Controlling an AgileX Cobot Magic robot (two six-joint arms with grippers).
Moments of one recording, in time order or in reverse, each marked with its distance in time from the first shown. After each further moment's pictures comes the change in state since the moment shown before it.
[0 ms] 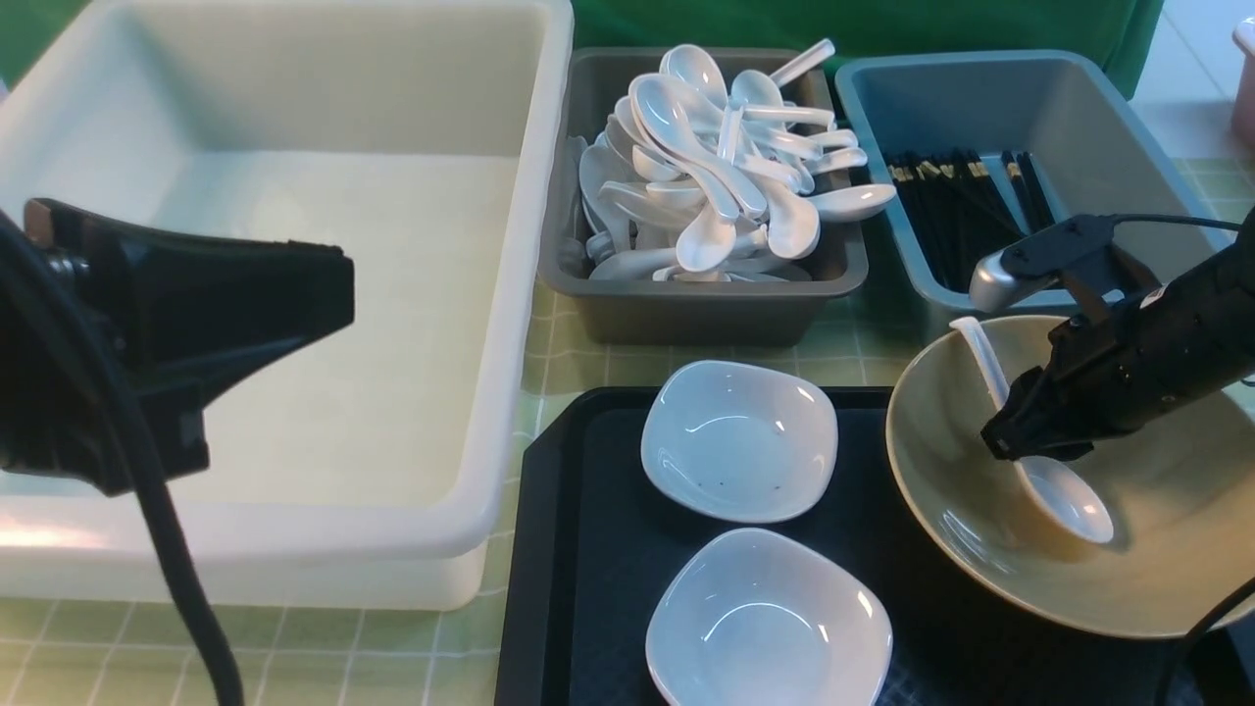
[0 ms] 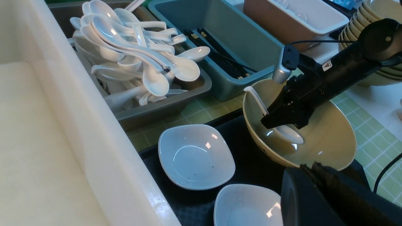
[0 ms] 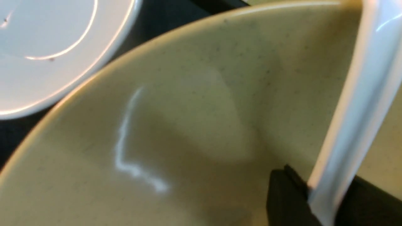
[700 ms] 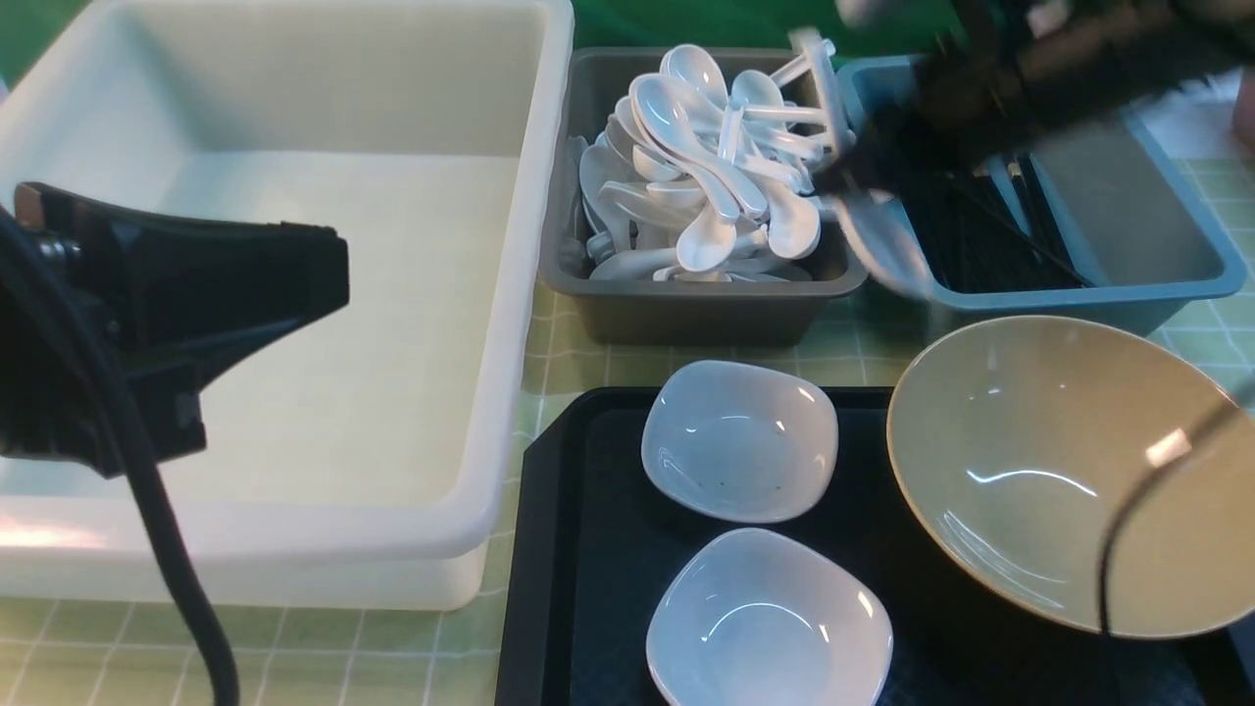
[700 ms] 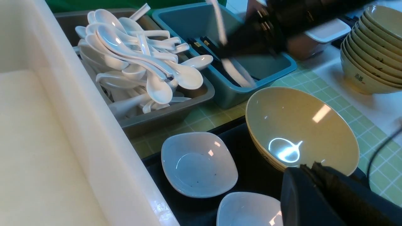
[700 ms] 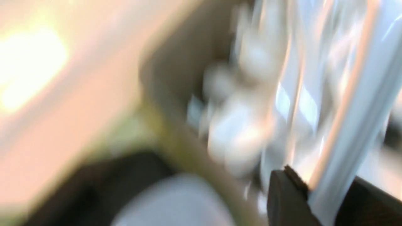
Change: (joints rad) right arm 0.178 0.132 -0.665 0.160 0.154 0.053; left arm 0.000 0.000 0.000 0.000 -0.023 0.000
